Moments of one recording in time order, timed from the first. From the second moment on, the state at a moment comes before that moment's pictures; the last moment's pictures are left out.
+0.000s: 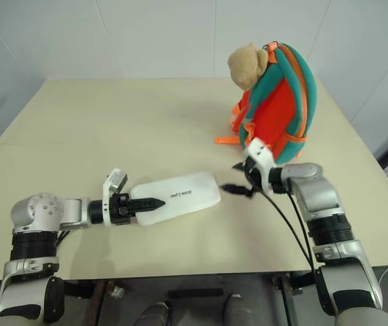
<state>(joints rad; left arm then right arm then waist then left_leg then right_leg) -0.60 0.50 0.32 0.20 -0.76 1.56 -0.76 -0.78 -0.56 0.03 0.28 0.19 0.54 0.96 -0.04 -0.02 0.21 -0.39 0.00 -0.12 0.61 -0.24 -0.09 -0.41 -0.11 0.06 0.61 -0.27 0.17</state>
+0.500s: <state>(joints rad) -0.52 0.55 0.39 0.16 -0.75 1.34 -0.71 -1.15 -0.33 -0.13 0.75 0.12 0.33 0.38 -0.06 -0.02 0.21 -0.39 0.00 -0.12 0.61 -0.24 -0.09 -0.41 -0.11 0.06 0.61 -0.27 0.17</state>
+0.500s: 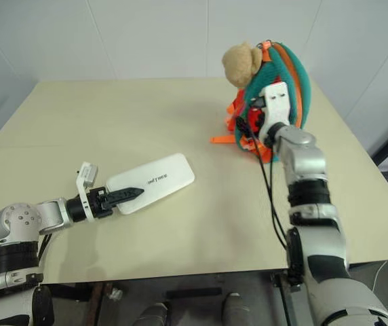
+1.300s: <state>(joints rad) -0.40 0.51 0.45 0.04 -0.84 1.25 -0.61 -1.33 -0.16 -0.29 1.21 0.29 -0.16 0.76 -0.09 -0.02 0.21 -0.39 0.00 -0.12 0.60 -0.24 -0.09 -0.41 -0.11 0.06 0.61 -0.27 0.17</state>
